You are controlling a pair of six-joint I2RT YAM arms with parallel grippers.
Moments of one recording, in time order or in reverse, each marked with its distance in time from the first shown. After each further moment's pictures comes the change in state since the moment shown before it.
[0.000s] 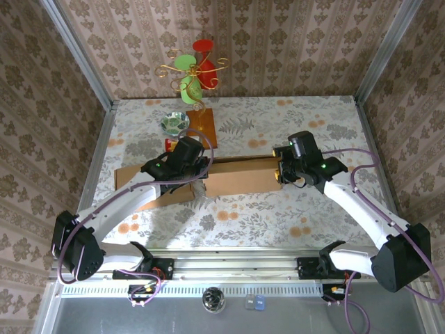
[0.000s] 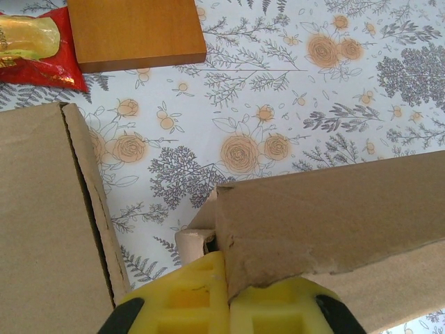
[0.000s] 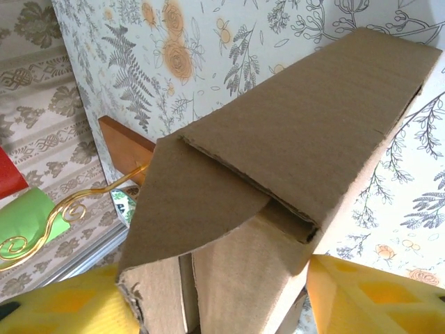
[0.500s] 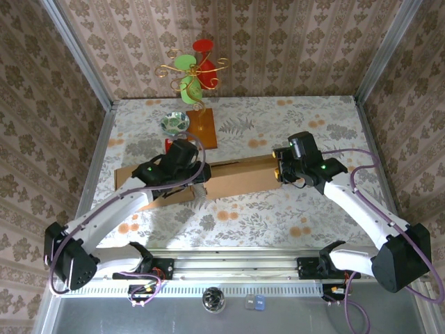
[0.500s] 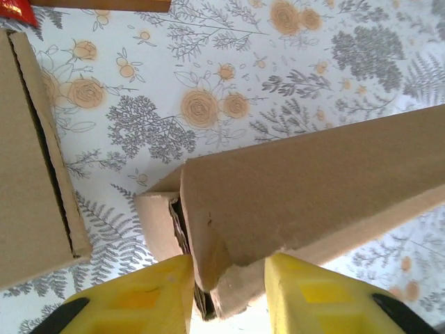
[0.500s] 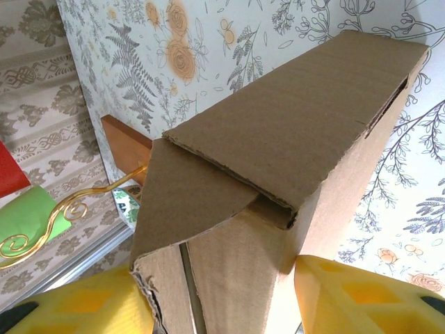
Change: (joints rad) left arm 0.018 -0.105 -0.009 -0.076 0.162 -0.132; right arm -0.001 -0.003 -0.016 0.022 0.004 -0.005
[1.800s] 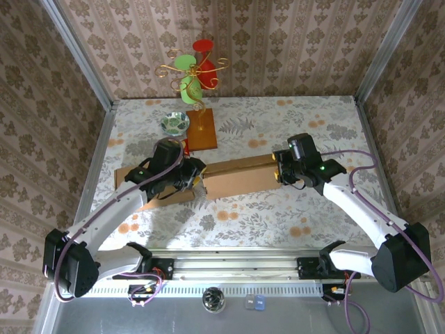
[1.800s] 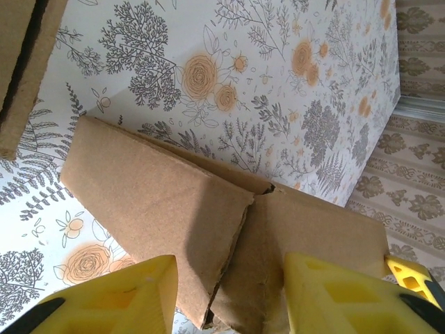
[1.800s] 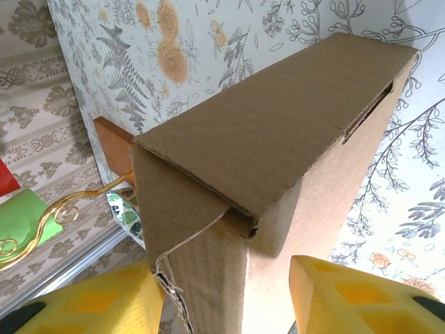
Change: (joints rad) left arm 0.143 -0.030 -0.145 0.161 0.219 -0.636; right arm 0.000 0.002 -0.024 0.014 0.000 -0.004
